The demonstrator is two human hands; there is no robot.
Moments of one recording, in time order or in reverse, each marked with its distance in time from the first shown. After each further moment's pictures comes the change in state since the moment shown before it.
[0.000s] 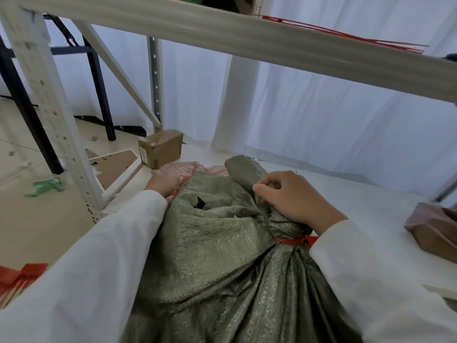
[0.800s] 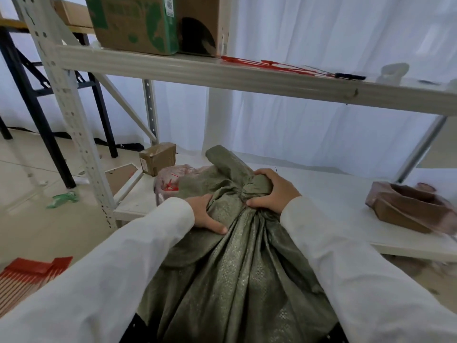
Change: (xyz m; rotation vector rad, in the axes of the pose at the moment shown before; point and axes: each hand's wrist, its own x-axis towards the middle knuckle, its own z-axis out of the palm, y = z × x) left_hand -0.202 0.047 0.015 0.835 -0.601 0.321; right_hand -0.103 0.031 -0.029 0.133 0.059 0.051
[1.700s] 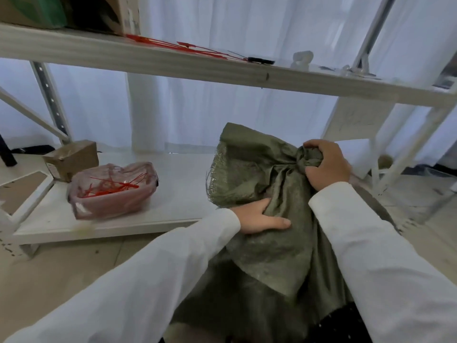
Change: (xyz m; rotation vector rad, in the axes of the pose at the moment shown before) left_hand 0.004 0.208 0.083 -0.316 -0.317 0.535; right_hand -0.083 0.095 -0.146 -0.272 0.730 0.264
